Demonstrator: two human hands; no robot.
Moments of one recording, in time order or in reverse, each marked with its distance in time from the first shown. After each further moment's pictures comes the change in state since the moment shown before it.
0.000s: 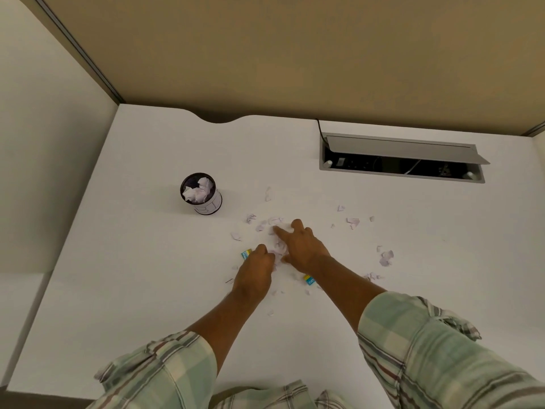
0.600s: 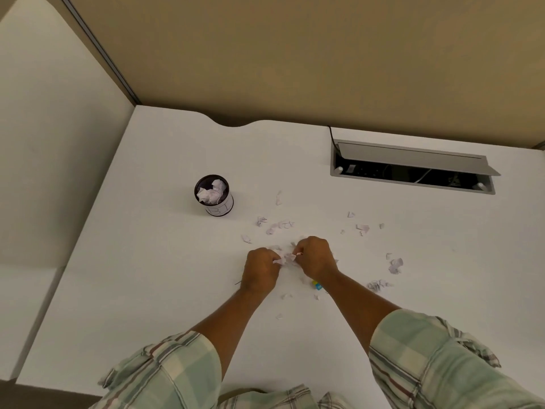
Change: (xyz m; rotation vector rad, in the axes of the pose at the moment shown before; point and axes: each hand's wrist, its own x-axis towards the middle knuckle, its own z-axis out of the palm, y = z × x) left_hand 0.004 0.001 -0.018 -0.300 0.152 -0.118; right_hand -0.006 -0.008 0.004 0.343 0.124 0.207
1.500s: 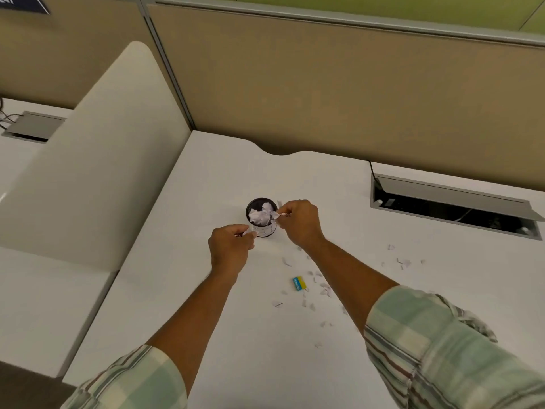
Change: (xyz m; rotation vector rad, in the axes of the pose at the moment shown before) left_hand 0.015 -0.038 -0.179 -0.596 0.445 -0.309; right_hand 0.039 -0.196 -0.042 0.354 0.192 -0.222
